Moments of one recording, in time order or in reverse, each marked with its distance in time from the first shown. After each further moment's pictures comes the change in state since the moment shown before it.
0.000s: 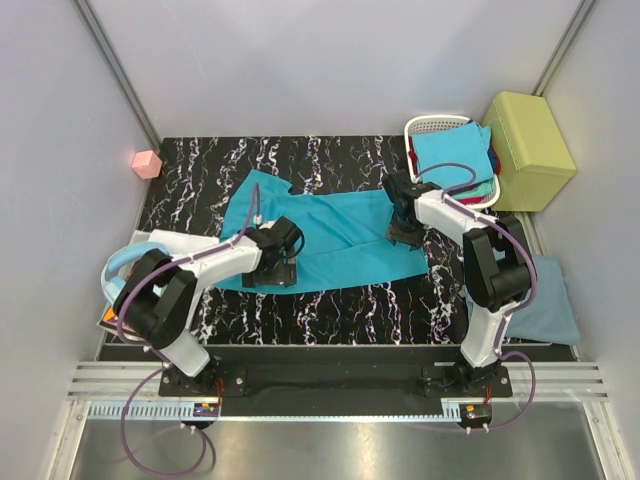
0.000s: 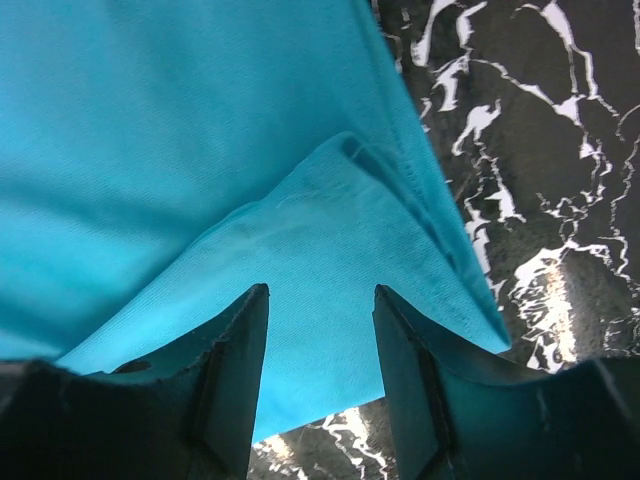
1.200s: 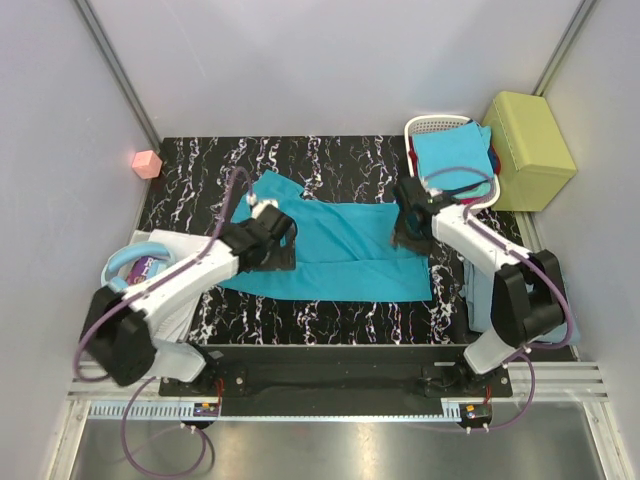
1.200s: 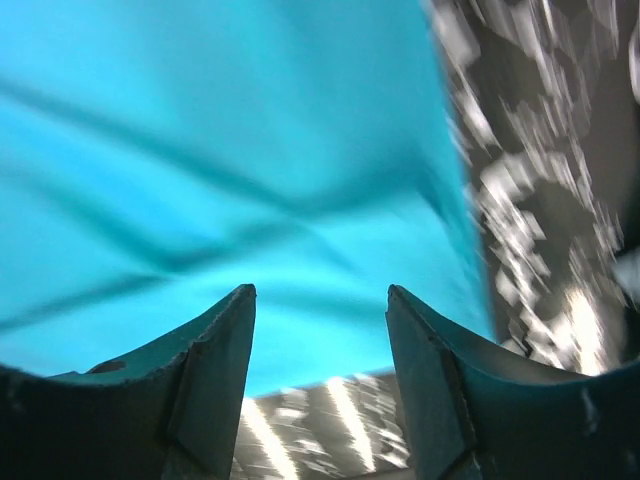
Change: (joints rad) left arm -0.032 -0.226 0.058 -0.095 -0.045 0.071; right arm 0.032 -0.258 -0.195 -0.052 -0.023 0.022
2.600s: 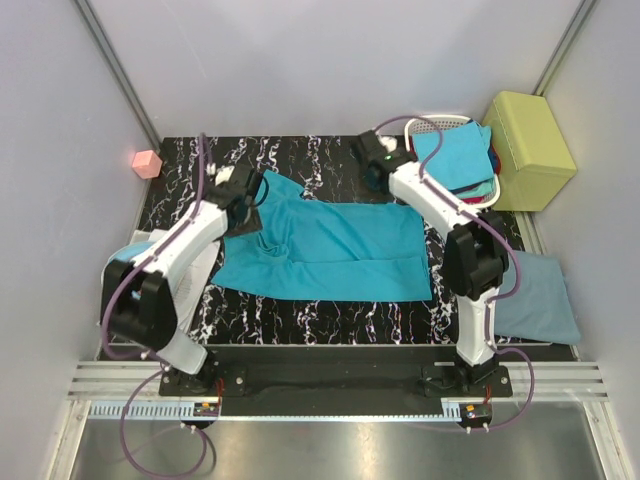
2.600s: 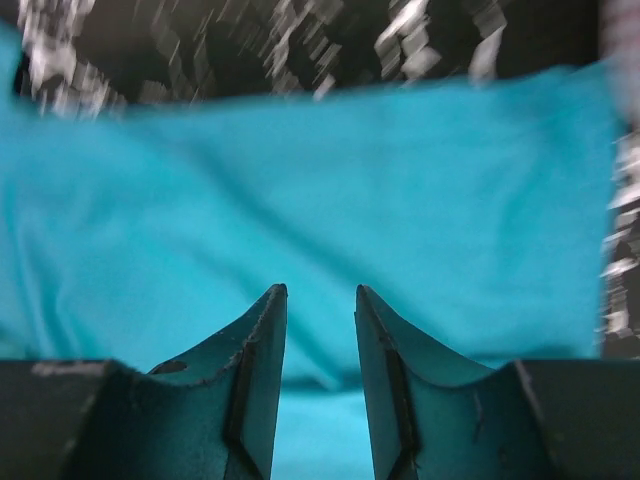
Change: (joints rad) left arm 0.303 0.120 0.200 -0.075 -0.136 0.018; right arm 0.135 0.414 0.662 -0.009 0.028 -0.164
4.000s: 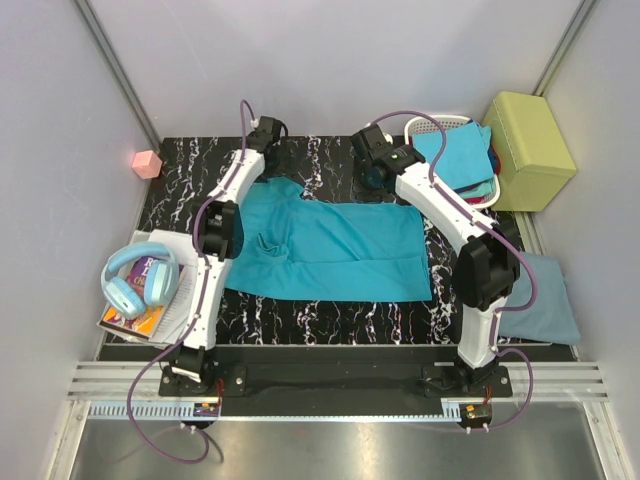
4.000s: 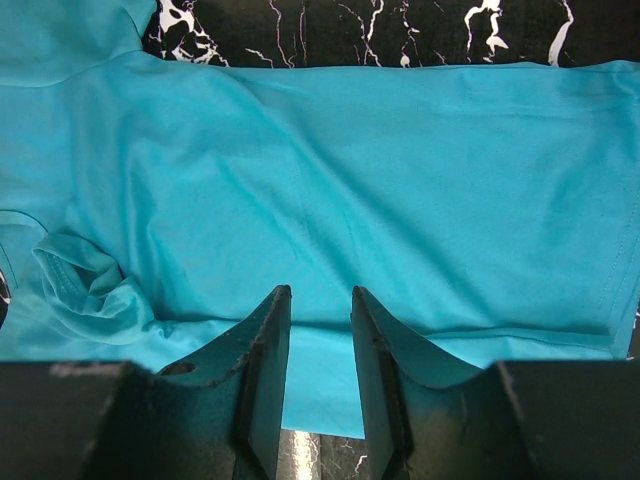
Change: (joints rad) left arm 0.127 1.155 1.314 0.037 0.374 0.196; right arm -0.013 -0.086 0.043 -0.043 -0.127 -0.016
